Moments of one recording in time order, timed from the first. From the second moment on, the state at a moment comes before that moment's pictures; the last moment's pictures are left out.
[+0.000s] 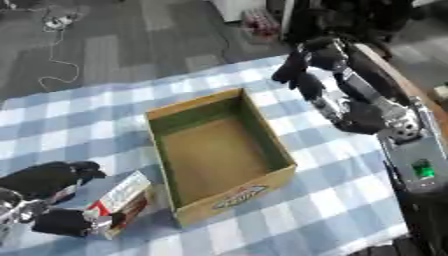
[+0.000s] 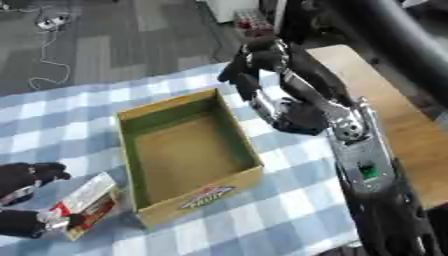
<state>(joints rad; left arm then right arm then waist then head) -0.18 0.50 -0.21 -1.87 -1.16 -0.09 -0.91 -0.32 -0.28 0.03 -1.99 0.44 -0.42 0.45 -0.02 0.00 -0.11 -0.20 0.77</state>
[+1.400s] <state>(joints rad) -0.22 0.50 -0.25 -1.82 -1.14 -0.12 -0.91 -0.33 -0.28 0.03 -1.99 0.43 -0.42 0.45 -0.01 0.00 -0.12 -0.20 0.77</state>
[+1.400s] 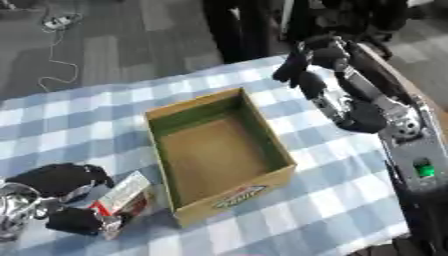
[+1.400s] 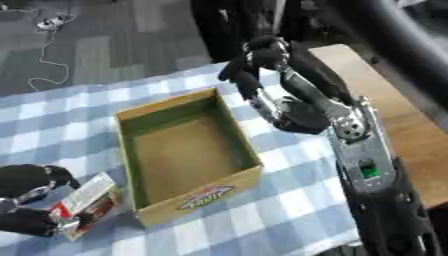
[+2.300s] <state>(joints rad) -0.23 0.50 -0.27 -1.76 -1.13 -0.13 -0.91 -0.33 -0.28 0.03 -1.99 0.43 -0.43 0.46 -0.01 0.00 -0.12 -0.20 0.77</state>
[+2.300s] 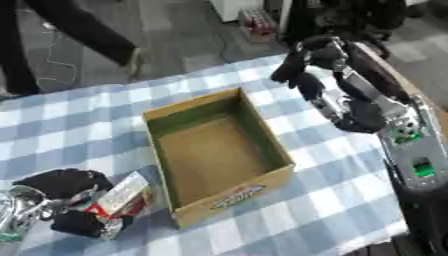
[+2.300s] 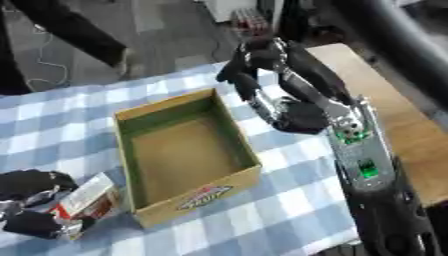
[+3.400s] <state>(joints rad) -0.24 0.50 -0.27 -1.87 -1.08 -0.16 -0.88 -0.33 -0.27 0.04 -1.99 0.43 -0.43 0.46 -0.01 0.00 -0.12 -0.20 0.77</state>
